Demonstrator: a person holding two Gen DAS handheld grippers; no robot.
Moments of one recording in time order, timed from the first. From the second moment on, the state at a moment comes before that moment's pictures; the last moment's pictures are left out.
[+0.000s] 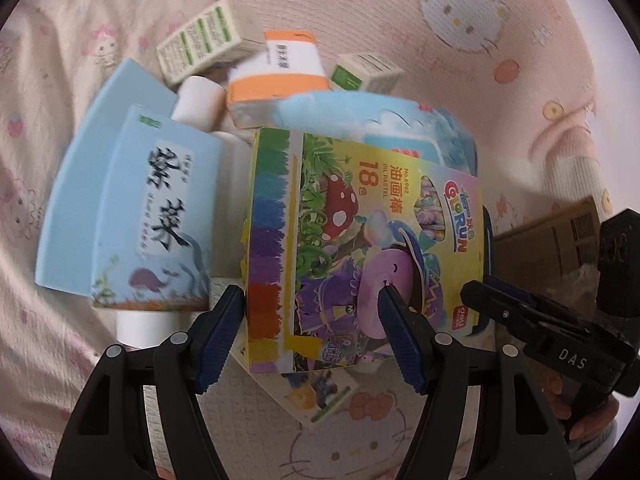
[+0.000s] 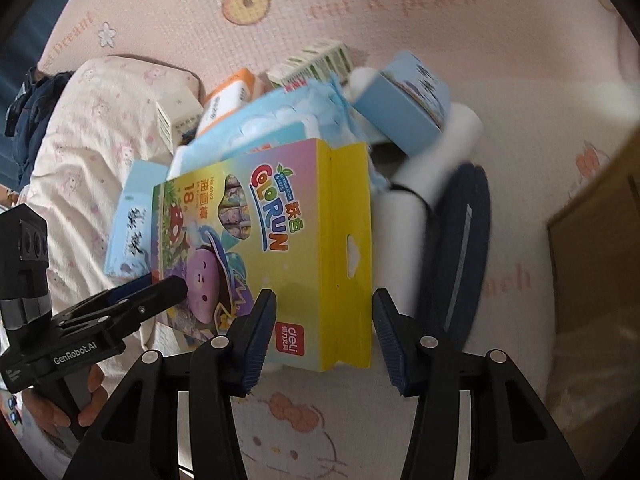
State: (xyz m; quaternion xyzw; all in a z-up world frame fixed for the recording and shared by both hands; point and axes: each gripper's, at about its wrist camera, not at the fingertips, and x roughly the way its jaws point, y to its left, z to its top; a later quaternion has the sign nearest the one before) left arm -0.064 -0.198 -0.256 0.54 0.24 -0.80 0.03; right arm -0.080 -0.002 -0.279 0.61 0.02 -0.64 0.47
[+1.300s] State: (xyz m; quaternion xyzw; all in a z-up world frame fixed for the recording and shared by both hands) left arm -0.053 -0.175 -0.169 0.45 0.25 -0.86 0.01; right arm -0.103 0.054 -0.262 0.57 -0.08 -0.60 0.55
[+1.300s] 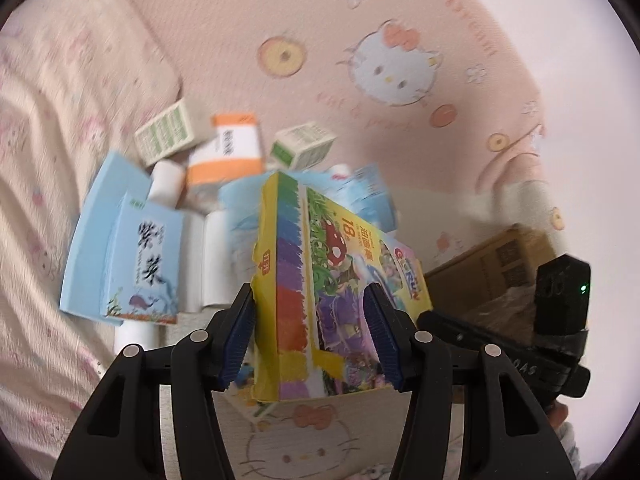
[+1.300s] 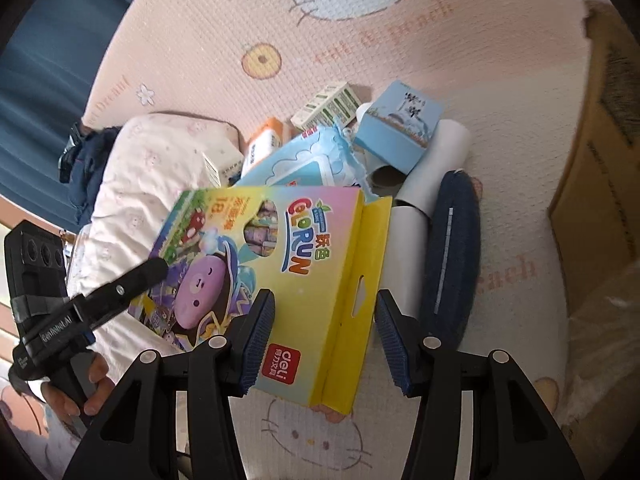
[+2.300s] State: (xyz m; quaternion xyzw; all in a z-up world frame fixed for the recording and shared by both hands) left arm -0.132 -0.042 -0.089 0.40 0.17 -0.89 -0.14; right arm -0.161 0.212 -0.183 0.48 -0.17 -0.72 0.48
